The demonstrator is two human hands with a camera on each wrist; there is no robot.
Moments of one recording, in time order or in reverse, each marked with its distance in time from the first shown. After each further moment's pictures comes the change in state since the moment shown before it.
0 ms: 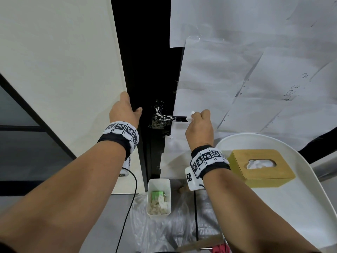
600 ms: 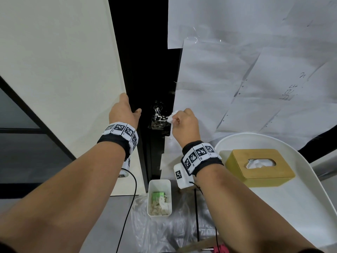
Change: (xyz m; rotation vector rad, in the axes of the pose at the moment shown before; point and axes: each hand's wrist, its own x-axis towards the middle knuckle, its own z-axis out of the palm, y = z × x) left_hand -0.001 0.002 -0.002 0.000 -0.004 -0.004; right_hand 0.003 -0.030 0.006 0.220 -0.162 -0.108
